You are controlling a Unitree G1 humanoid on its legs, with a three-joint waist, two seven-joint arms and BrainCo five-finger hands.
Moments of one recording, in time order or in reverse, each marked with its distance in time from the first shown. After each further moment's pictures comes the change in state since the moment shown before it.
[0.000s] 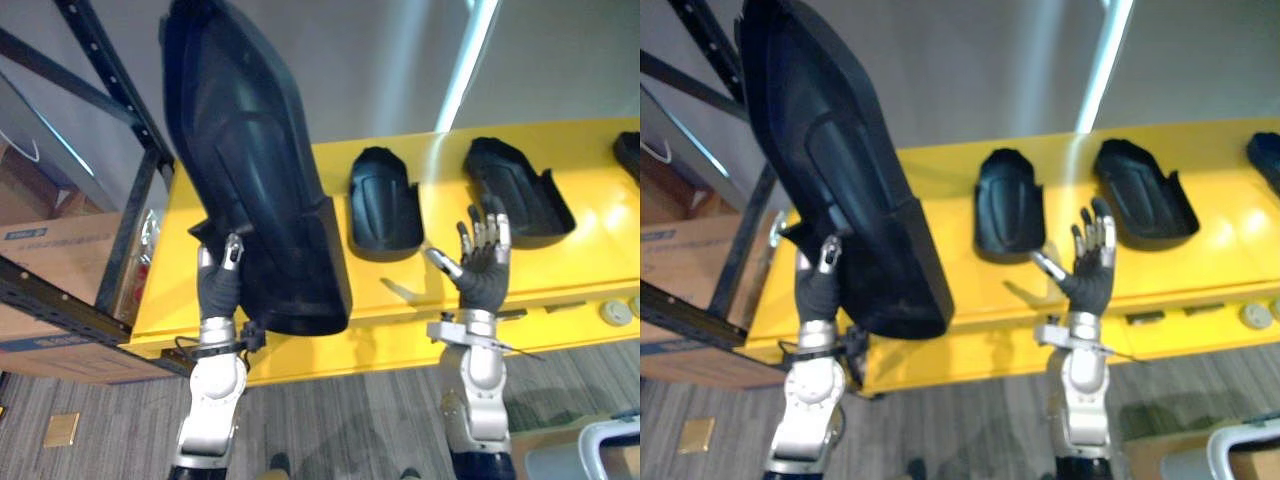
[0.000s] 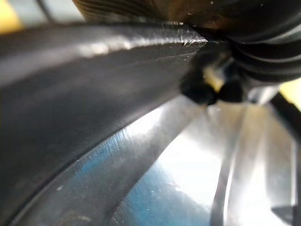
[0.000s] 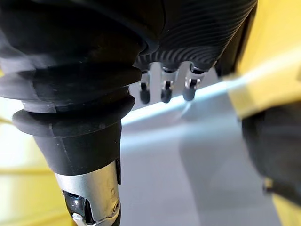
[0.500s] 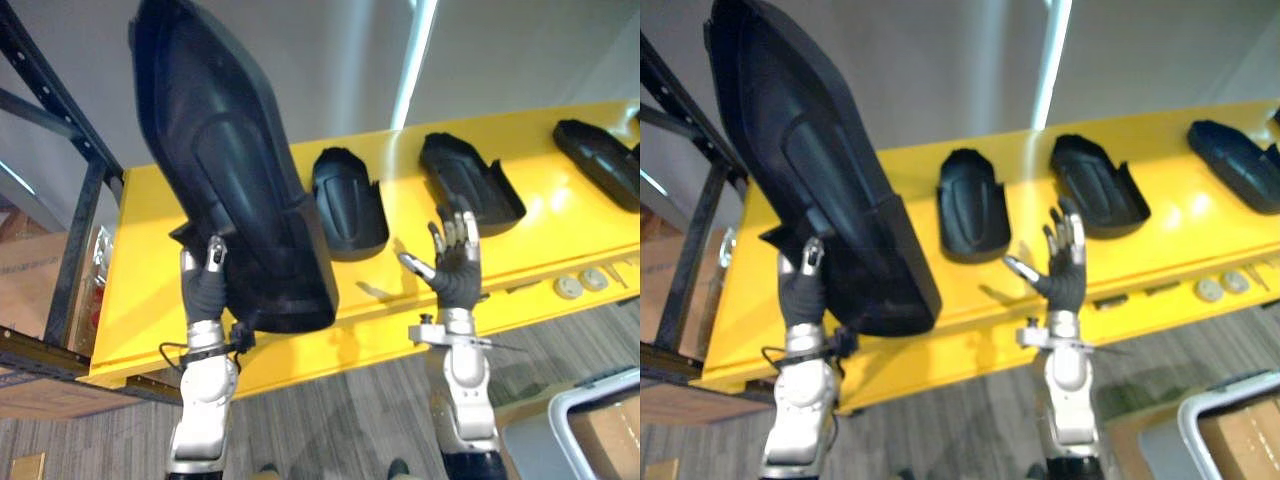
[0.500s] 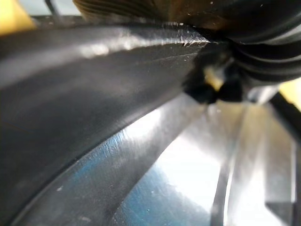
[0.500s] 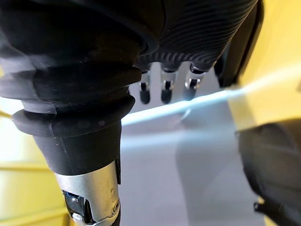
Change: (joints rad) left arm 0.054 -0.074 0.071 -0.058 0.024 0.025 0.007; right arm 0.090 0.008 0.003 0.003 -0.006 0.028 0.025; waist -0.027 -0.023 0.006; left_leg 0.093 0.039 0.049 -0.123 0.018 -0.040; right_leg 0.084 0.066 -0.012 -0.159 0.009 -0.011
